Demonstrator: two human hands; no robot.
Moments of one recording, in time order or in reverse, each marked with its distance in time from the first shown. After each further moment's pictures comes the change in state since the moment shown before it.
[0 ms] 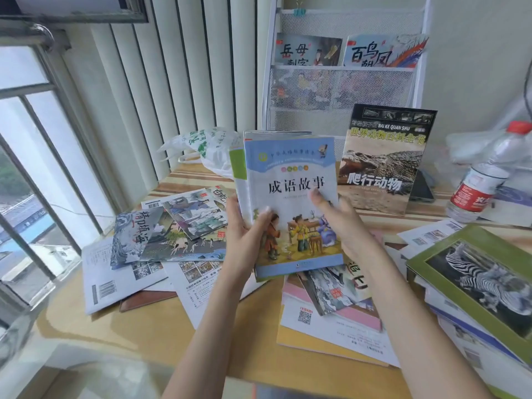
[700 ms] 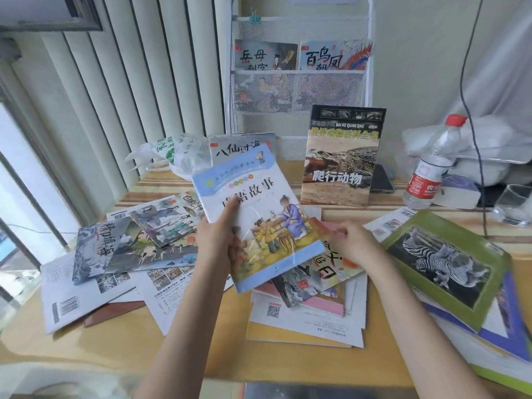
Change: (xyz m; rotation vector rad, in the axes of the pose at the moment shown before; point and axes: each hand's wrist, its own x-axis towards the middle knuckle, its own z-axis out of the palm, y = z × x) left_hand 0.008 0.014 0.025 0.030 0.300 -0.411; right_hand -0.023 0.045 -0.087 -0.916 0.197 0.248
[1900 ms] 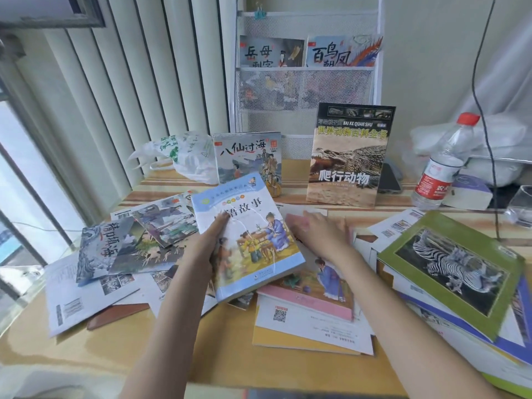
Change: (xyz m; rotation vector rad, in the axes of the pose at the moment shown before) left_hand 0.048 -0.019 -0.039 0.117 -0.132 -0.295; right_hand 0.041 -0.034 0.046 -0.345 -0.046 -0.215
